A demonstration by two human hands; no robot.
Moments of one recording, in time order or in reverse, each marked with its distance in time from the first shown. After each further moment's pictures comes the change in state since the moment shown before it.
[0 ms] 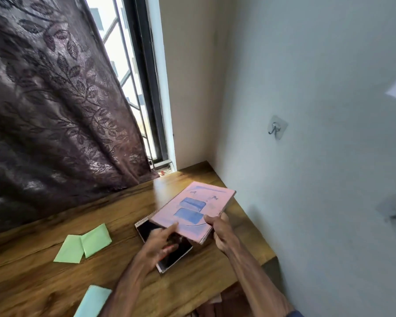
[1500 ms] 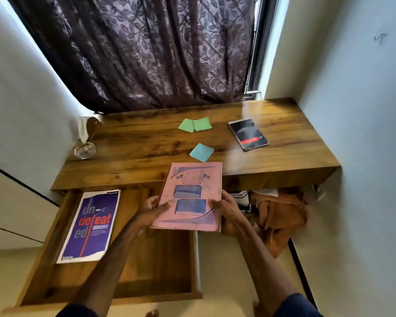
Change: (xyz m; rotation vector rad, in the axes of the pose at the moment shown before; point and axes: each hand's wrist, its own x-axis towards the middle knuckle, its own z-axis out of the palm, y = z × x) left_hand -0.378 -0.309 -0.275 0.225 0.371 0.242; right_hand -0.381 0.292 -0.026 -0.435 -0.530 0.142
